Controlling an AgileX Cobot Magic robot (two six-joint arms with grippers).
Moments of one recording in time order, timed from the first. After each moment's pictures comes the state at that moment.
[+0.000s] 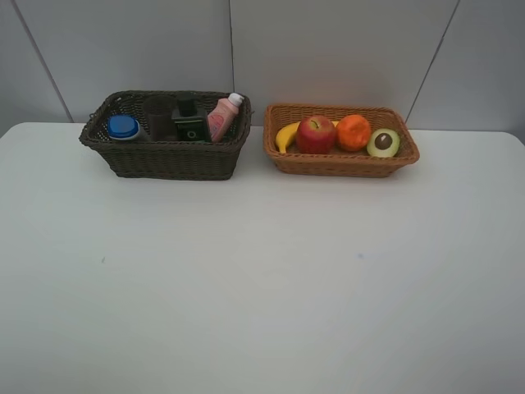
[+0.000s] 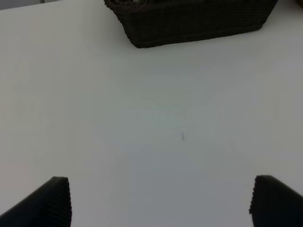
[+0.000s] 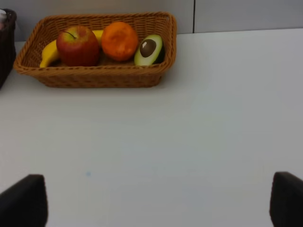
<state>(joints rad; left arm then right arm) -0.08 0.00 -0.42 -0.10 1.08 0.09 0.05 0.00 -0.52 -0.02 1.04 0.02</state>
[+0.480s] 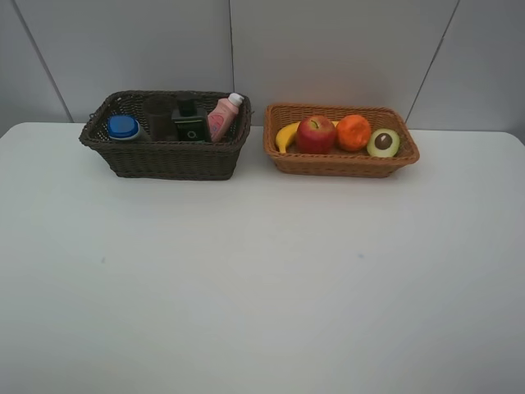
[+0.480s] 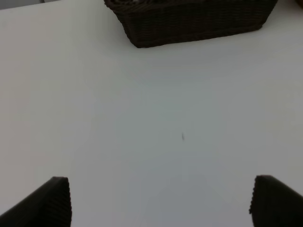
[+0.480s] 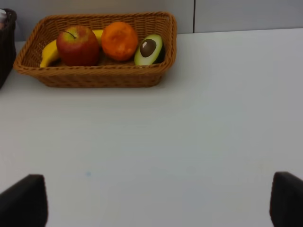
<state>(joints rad) -0.08 0.00 -0.42 -0.10 1.08 0.09 0.05 0.00 -0.52 -0.02 1.04 0.02</state>
